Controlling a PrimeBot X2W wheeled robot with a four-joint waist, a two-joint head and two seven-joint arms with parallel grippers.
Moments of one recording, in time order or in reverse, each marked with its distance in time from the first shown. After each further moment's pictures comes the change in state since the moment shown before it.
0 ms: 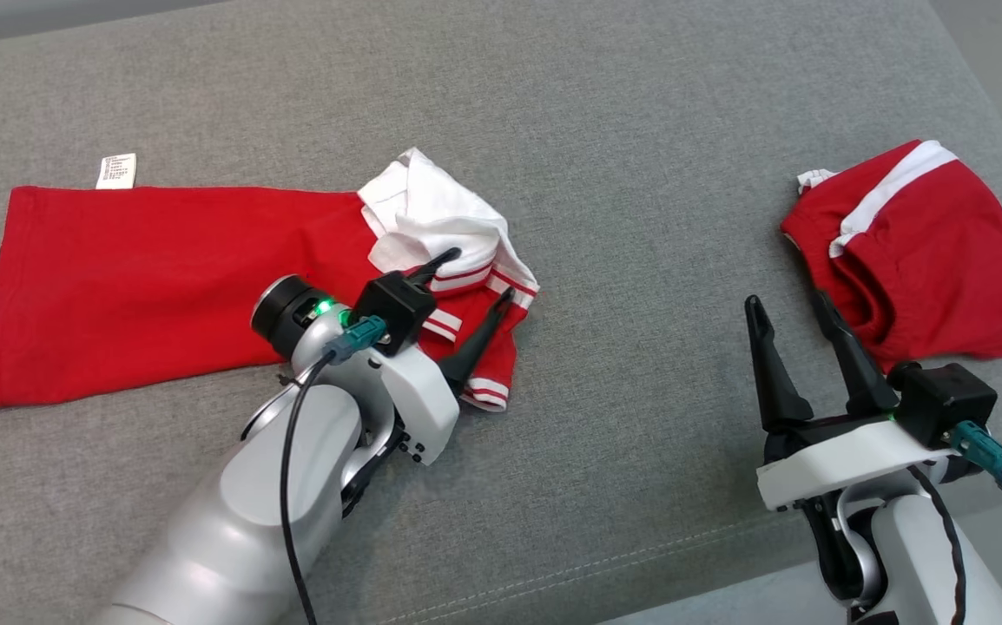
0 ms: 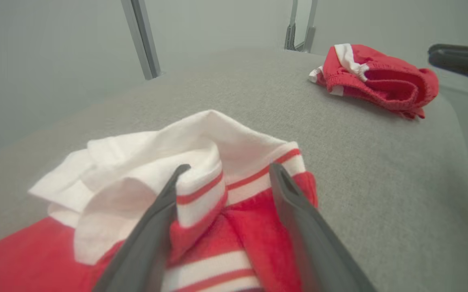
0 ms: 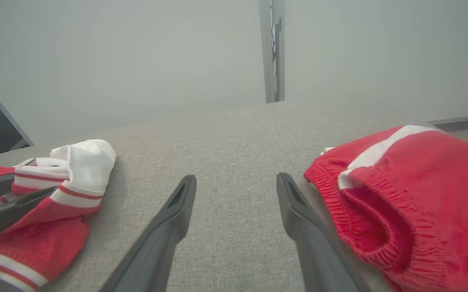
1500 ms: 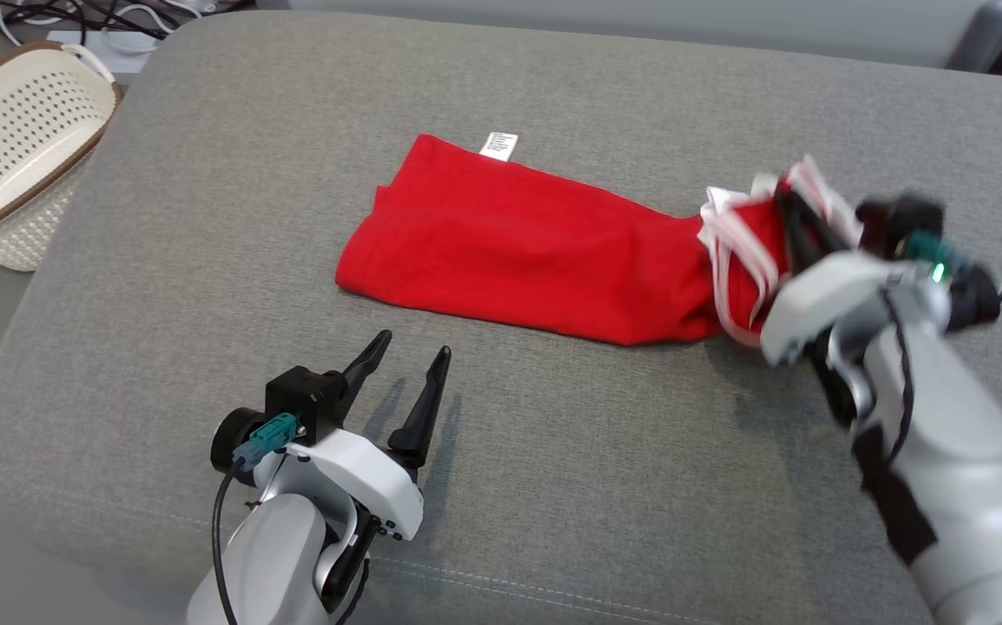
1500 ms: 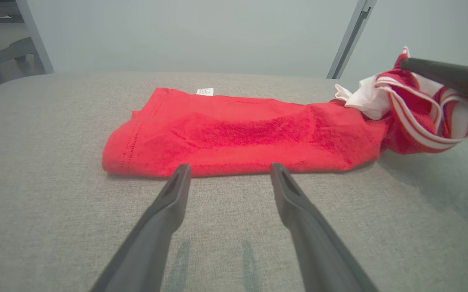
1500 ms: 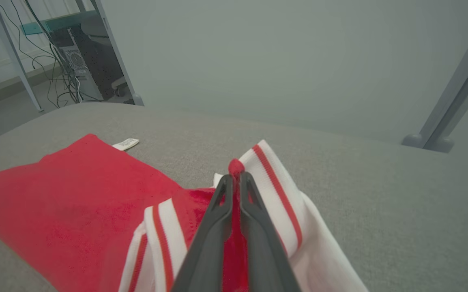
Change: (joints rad) left arm 0.320 -0.041 0.366 -0.148 0.010 0.000 -0.005; right arm -0.449 -0.012 0.022 0.608 -0.135 0.000 0.054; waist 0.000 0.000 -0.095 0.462
